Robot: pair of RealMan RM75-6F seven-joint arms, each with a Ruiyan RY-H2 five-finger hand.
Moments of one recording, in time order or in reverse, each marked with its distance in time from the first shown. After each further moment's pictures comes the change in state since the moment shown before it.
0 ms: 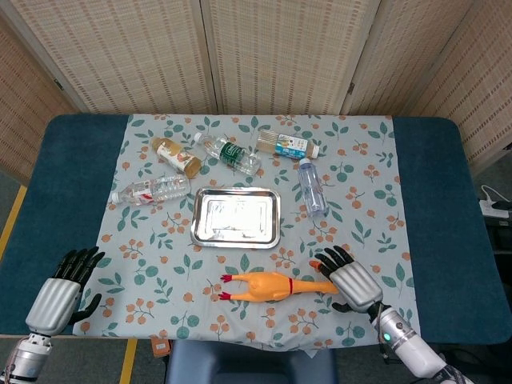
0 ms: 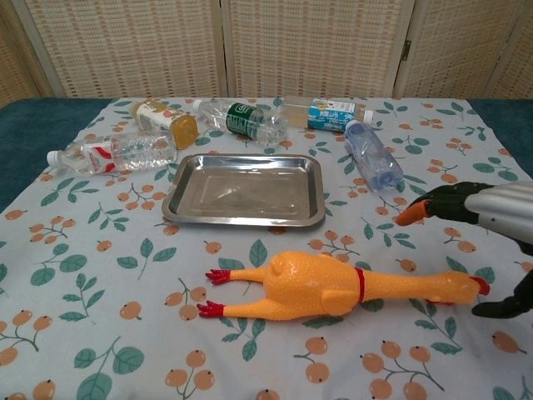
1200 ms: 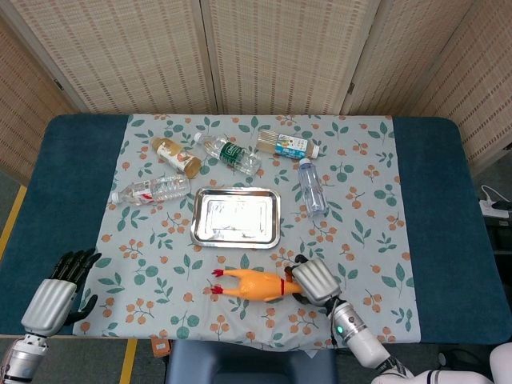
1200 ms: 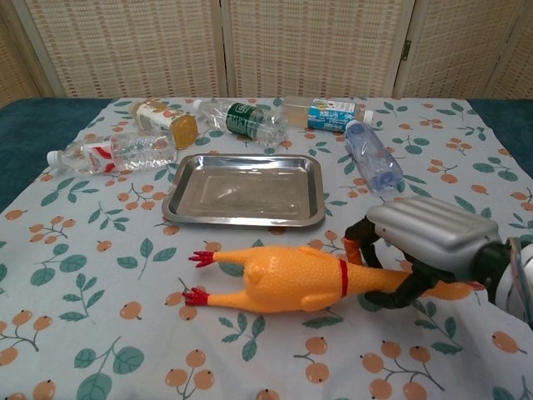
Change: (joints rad) left arm 0.000 0.032 0.009 -0.019 -0.008 -0.020 -0.026; right arm 0.081 -0.295 0.040 0.110 0.149 0.076 -0.165
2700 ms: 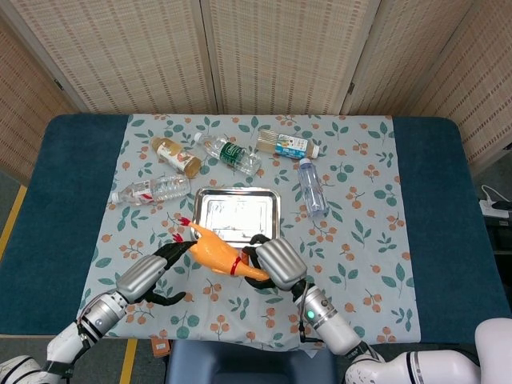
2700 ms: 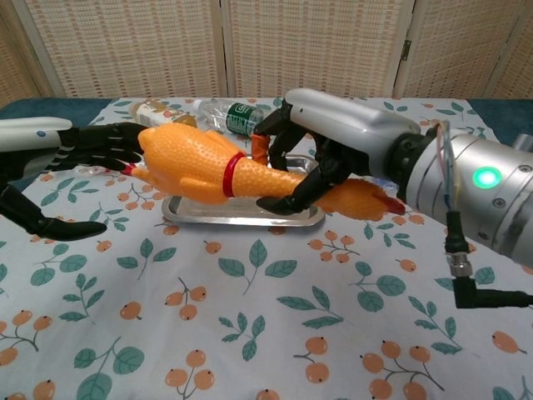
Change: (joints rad) left arm -0.417 0.034 -0.102 -0.312 -0.149 -0.487 -0.270; right arm 0.162 -0.025 0.181 -0.204 0.120 0.012 0.087
